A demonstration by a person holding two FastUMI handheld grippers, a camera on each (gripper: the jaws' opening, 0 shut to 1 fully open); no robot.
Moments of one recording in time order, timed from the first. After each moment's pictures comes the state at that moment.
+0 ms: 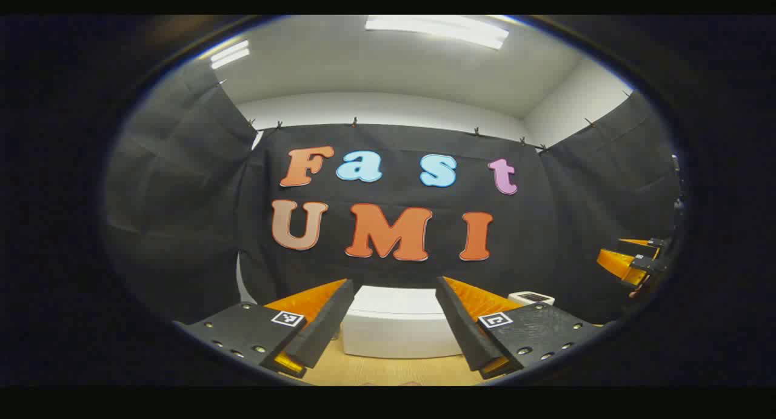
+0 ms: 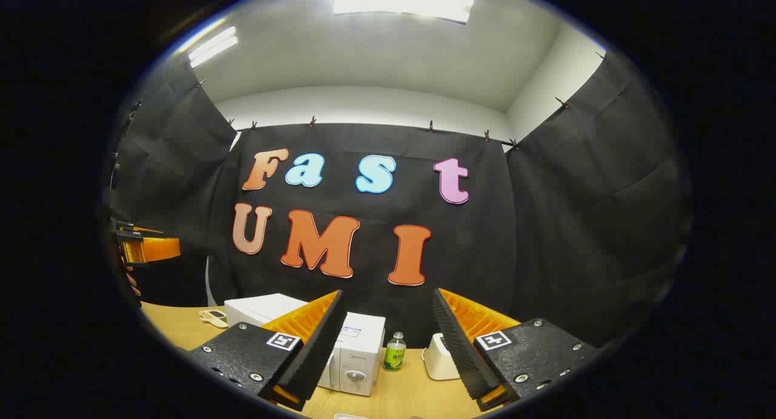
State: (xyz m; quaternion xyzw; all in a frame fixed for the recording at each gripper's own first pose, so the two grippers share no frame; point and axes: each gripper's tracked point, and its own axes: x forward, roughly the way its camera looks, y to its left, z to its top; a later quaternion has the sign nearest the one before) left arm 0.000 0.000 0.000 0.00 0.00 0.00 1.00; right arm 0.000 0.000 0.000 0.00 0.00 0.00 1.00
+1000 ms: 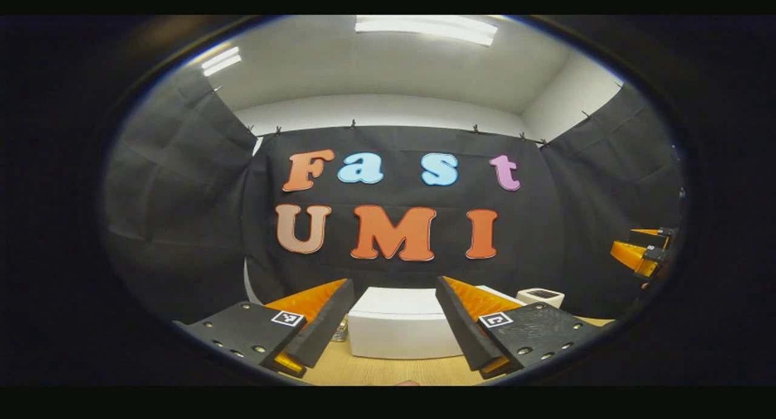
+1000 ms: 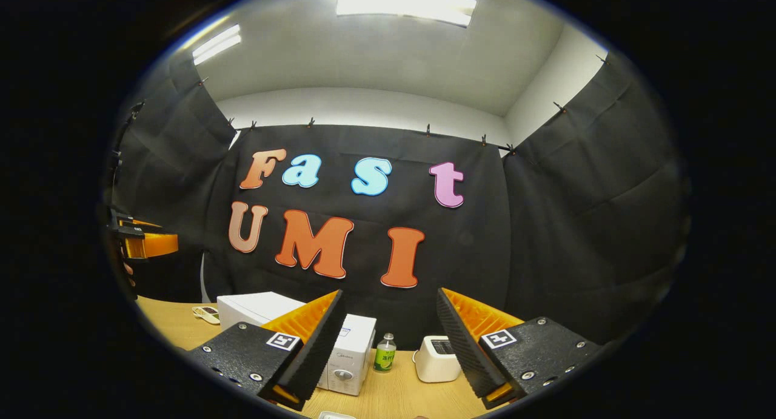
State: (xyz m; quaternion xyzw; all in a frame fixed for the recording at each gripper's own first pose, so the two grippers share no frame) left arm 0.000 -0.007 -0.002 0.02 -0.01 0.01 1.00; right arm -0.005 -0.017 0.000 -0.01 -0.01 0.00 1.00
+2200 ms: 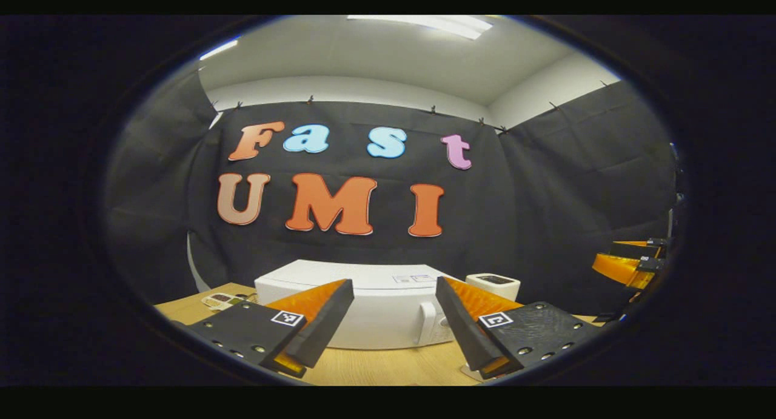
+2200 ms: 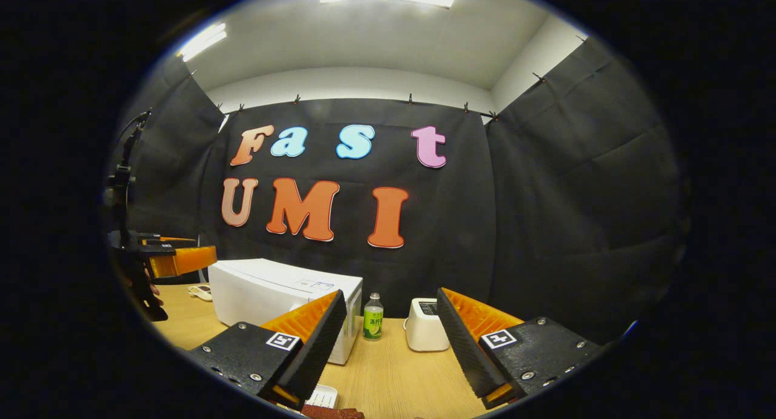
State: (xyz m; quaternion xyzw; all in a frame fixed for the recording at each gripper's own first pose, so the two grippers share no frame) left arm 0.026 -0.134 -0.119 0.00 0.04 -0.10 0.99; right arm -0.055 -0.062 -0.106 0.02 0.07 -0.01 1.00
